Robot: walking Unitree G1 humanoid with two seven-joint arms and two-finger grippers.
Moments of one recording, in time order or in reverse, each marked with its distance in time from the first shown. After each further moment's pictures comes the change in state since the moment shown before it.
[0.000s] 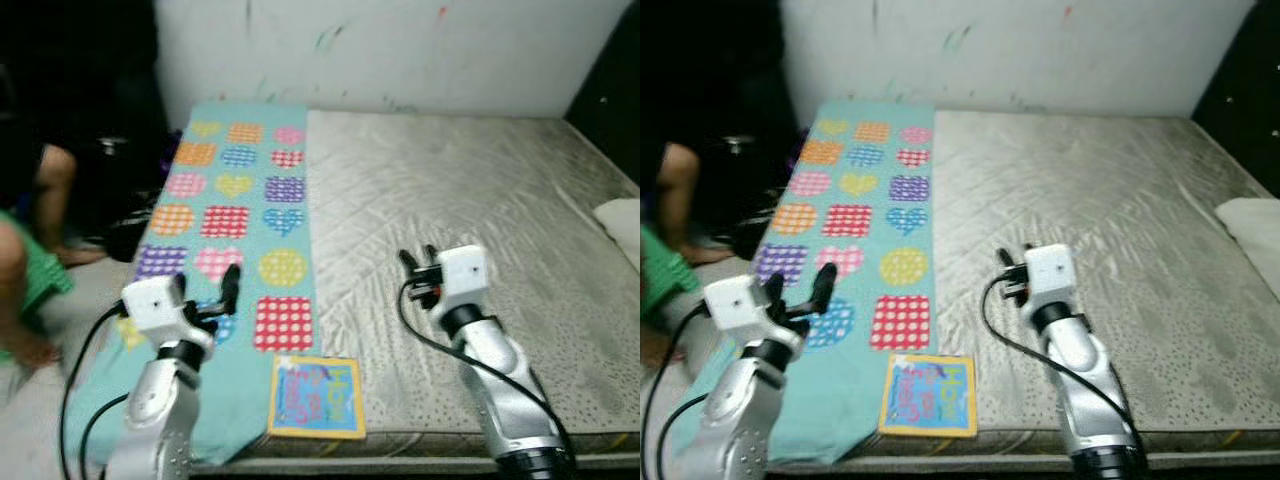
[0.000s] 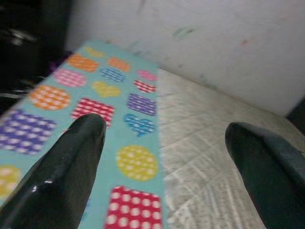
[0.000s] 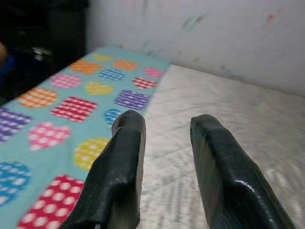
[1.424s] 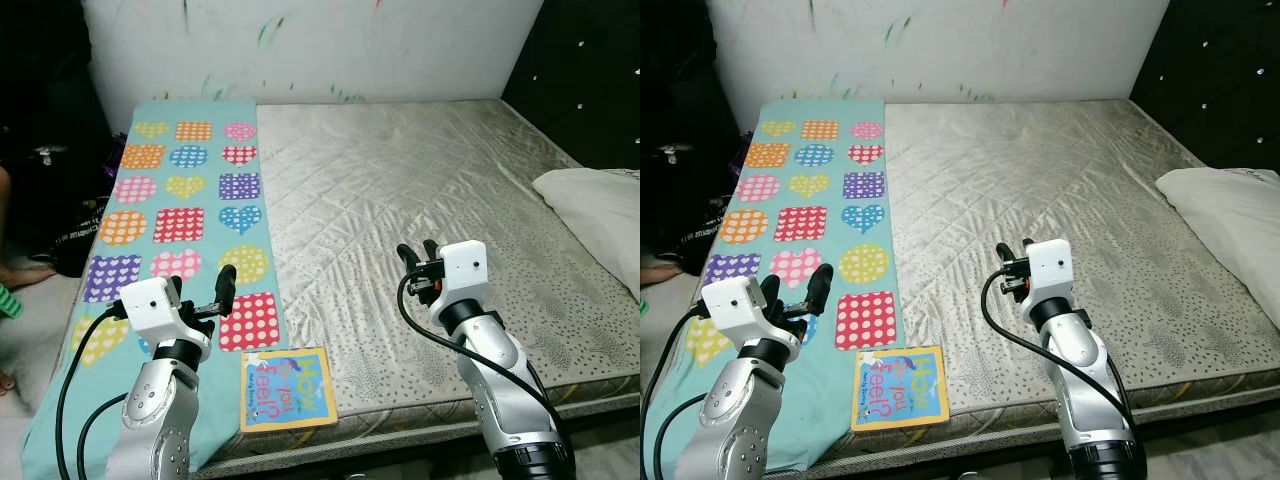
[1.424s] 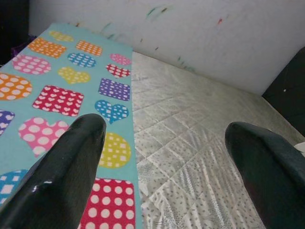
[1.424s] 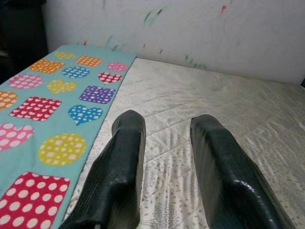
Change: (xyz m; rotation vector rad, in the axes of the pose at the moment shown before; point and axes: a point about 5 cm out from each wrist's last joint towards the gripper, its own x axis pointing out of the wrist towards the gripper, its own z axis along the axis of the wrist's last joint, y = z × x) left arm 0.002 0.000 -0.001 0.008 0.009 0.020; right arm 0.003 -0.004 0.005 0.015 -0.014 -0.014
